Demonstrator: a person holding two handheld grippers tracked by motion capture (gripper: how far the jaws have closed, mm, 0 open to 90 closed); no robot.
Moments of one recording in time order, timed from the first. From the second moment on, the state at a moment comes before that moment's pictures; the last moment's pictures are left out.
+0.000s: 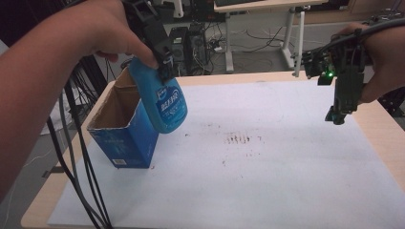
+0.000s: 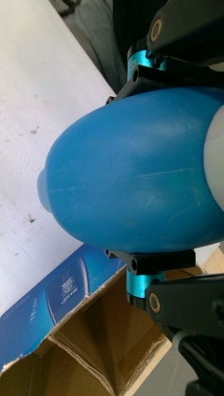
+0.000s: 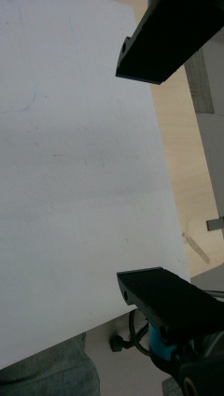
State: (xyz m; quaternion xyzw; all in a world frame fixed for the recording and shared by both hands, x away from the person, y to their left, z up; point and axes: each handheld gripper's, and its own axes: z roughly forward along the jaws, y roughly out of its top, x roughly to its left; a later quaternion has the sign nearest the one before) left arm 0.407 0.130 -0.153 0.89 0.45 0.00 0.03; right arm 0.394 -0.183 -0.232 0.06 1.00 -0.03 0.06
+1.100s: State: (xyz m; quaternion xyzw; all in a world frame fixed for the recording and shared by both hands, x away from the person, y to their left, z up) left arm 0.419 0.211 -0.106 0.85 0.52 0.01 0.02; right arm 0.397 -0.170 -0.234 0.05 1.00 -0.04 0.06
